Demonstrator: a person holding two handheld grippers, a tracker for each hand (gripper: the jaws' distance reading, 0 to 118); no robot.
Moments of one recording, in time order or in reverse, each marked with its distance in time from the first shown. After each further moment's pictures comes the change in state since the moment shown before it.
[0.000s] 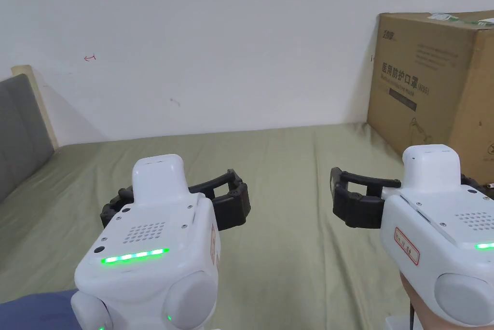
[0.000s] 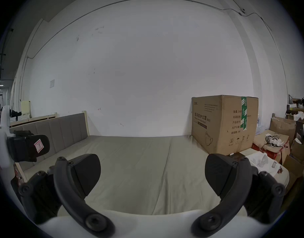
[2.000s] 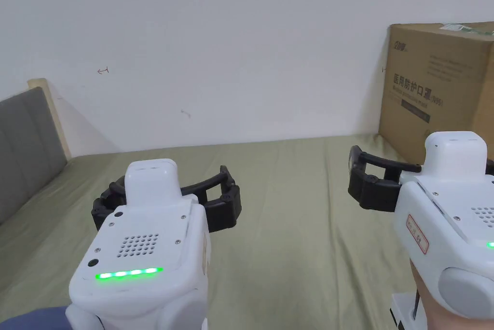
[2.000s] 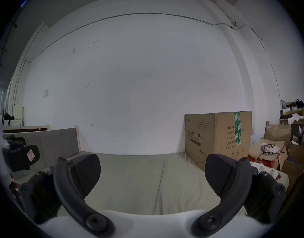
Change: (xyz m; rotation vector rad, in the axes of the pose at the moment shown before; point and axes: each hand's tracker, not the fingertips) left arm -0.019 0.008 -0.013 0.156 0.020 -0.079; right arm 0.001 0.023 -0.011 0.154 -0.075 -0.009
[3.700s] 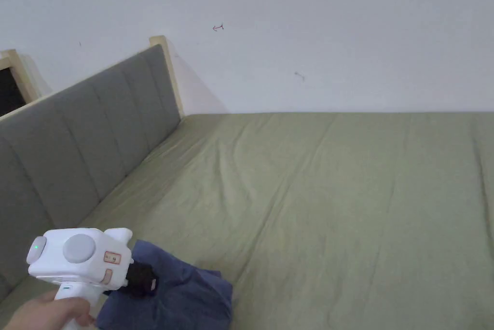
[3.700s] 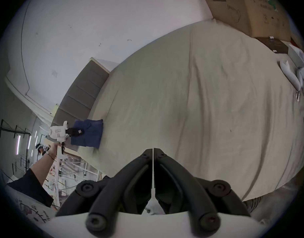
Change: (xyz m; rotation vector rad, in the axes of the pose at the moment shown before) left arm -0.384 -0.159 -0.155 -1.155 0.080 0.090; right arm 0.070 -0.147 -0.039 -1.065 0.369 -0.454
